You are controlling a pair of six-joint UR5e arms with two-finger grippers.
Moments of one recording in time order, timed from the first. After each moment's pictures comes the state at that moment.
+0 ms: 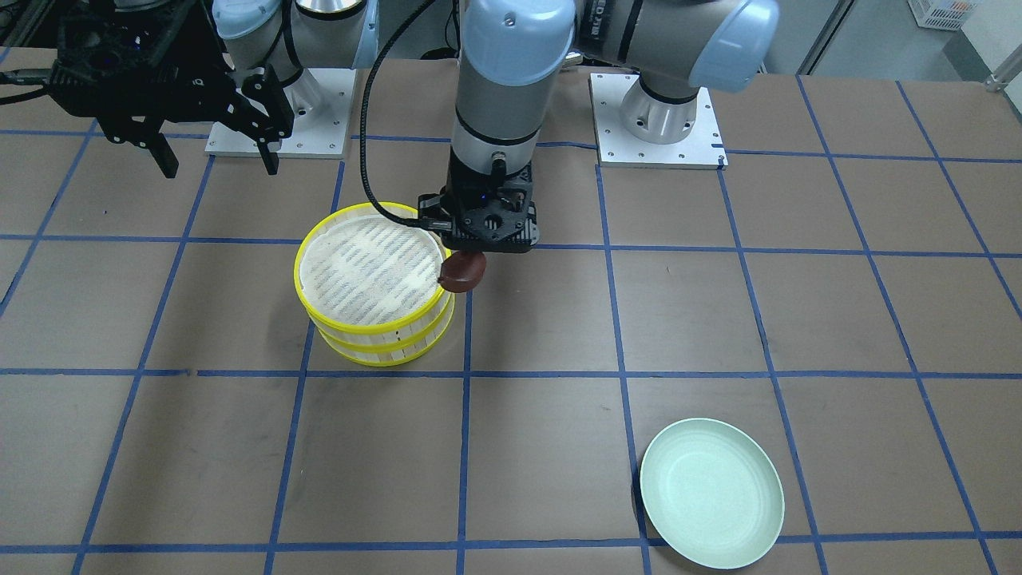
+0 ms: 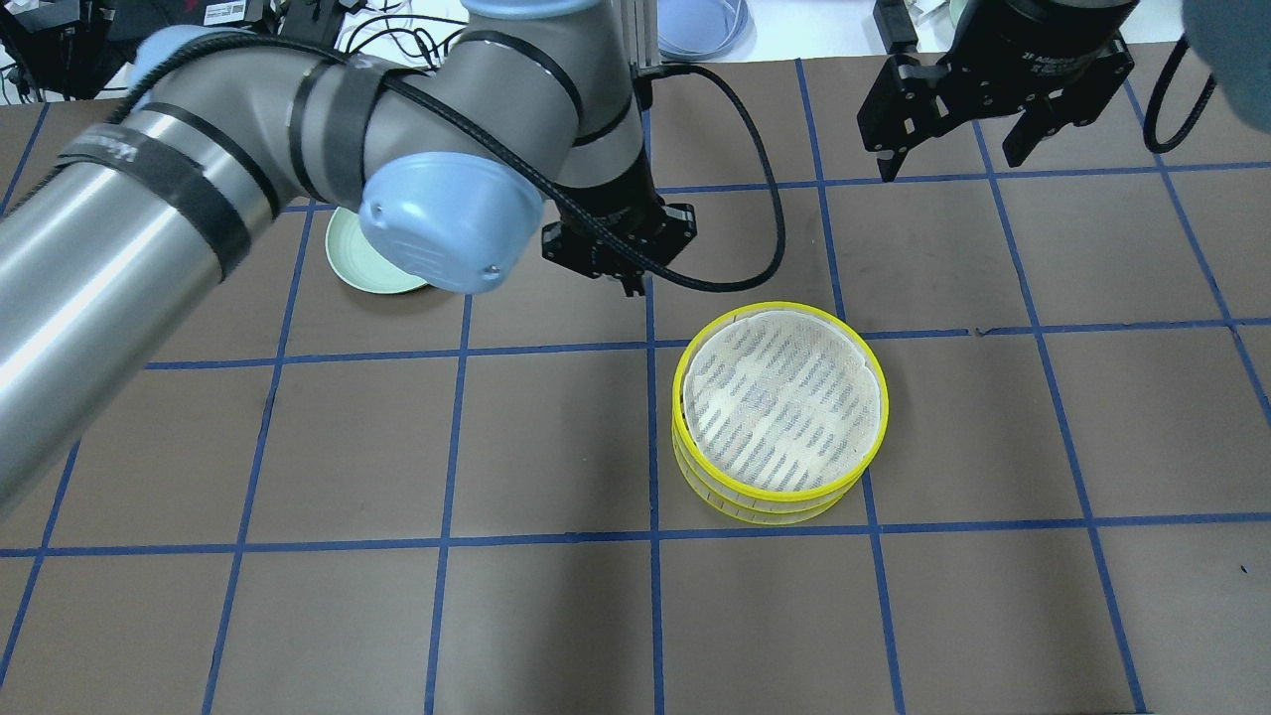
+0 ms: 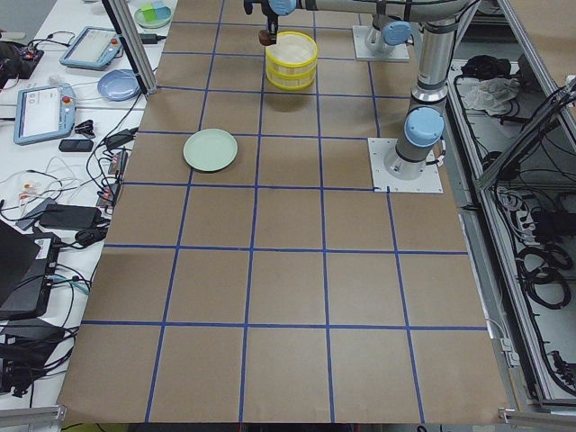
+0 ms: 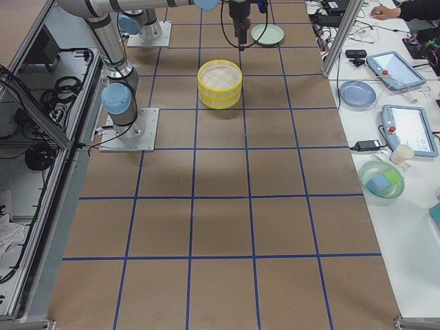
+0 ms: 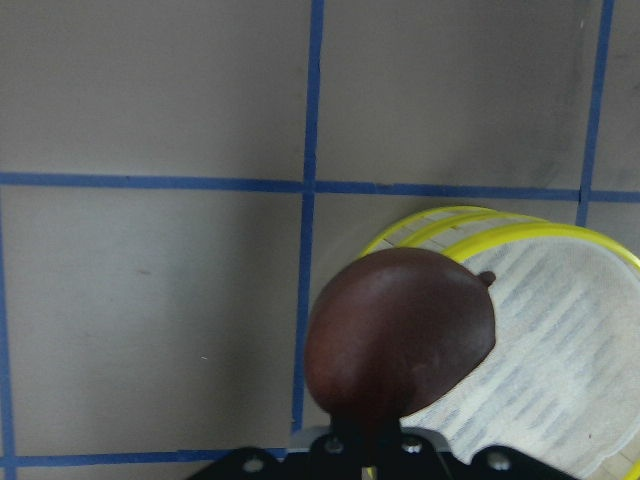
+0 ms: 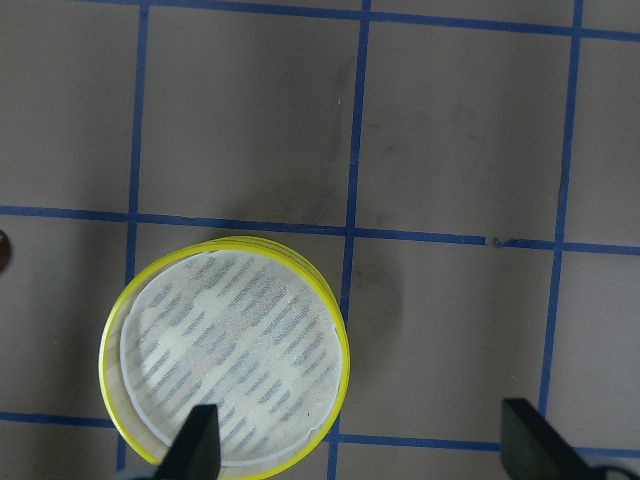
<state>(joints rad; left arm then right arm) -1.97 -1.82 -1.52 -1.35 1.45 -0.46 1.60 -1.60 1.45 -1.53 -1.57 -0.04</state>
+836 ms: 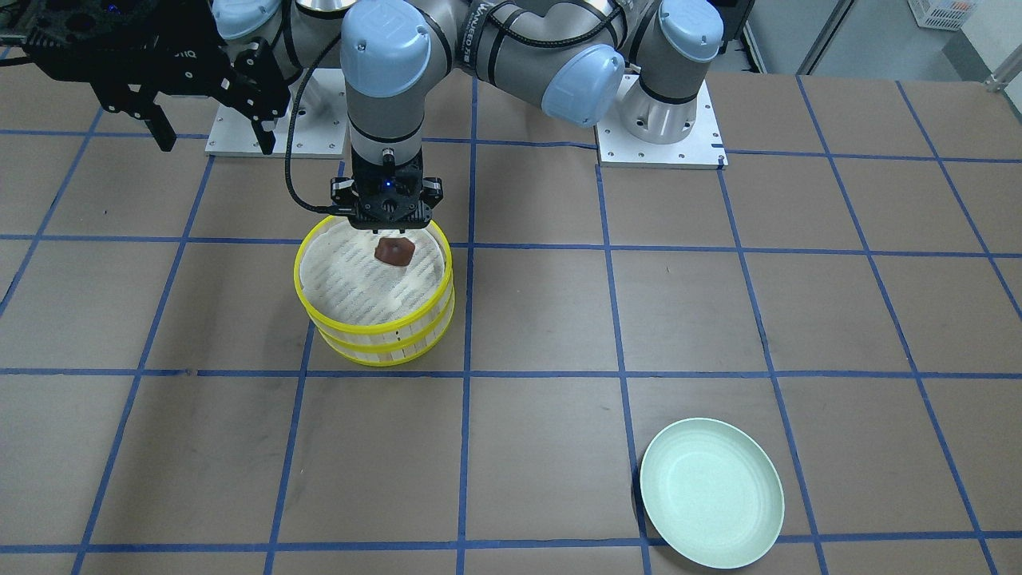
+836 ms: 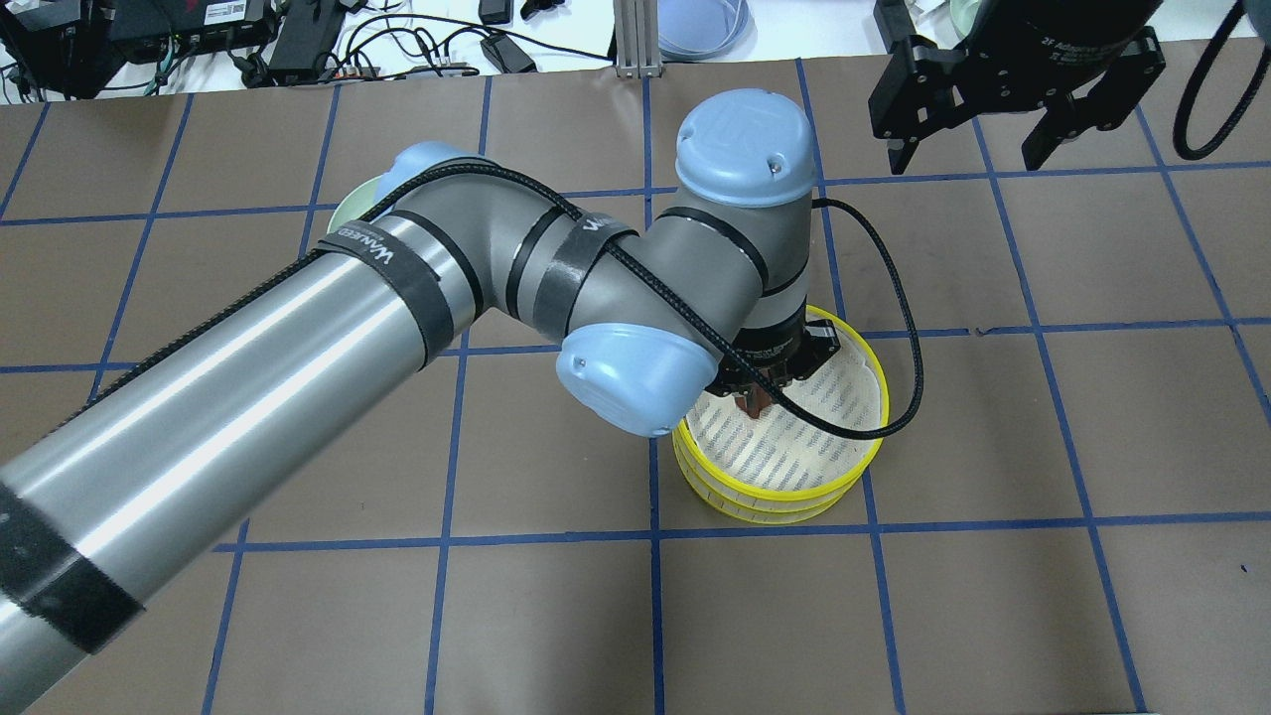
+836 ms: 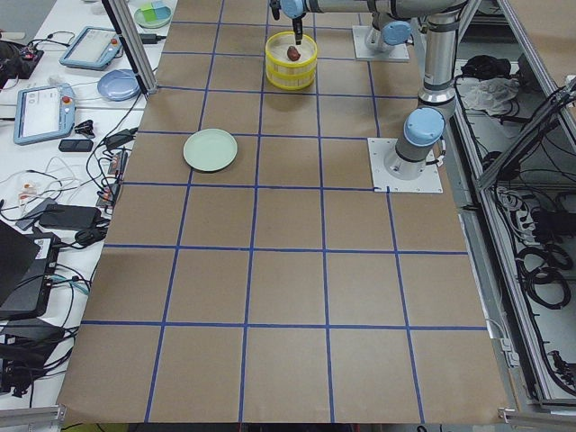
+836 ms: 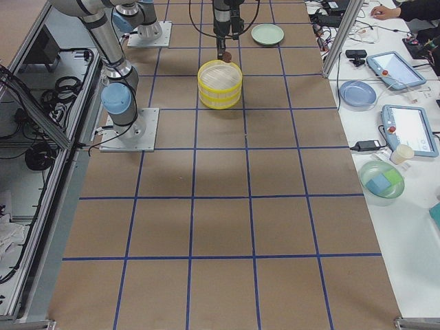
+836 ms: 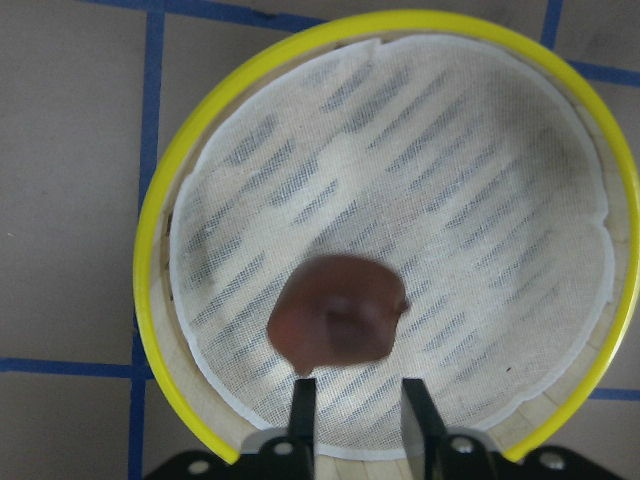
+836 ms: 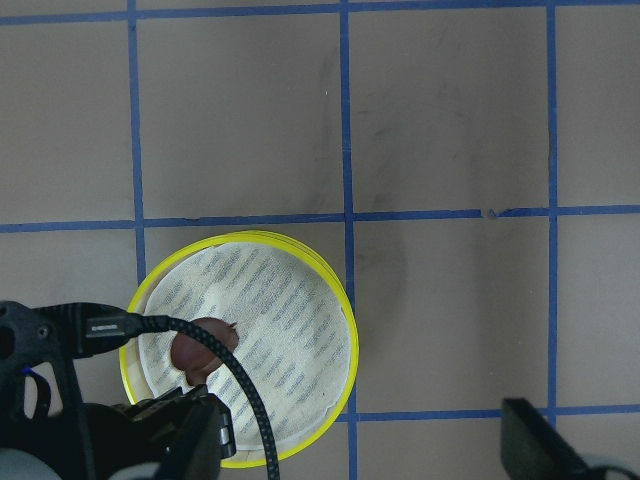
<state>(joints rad) -2.17 -1.90 -1.59 -1.23 1.42 -0.72 1.59 -1.62 1.45 -1.49 -1.57 0.04</state>
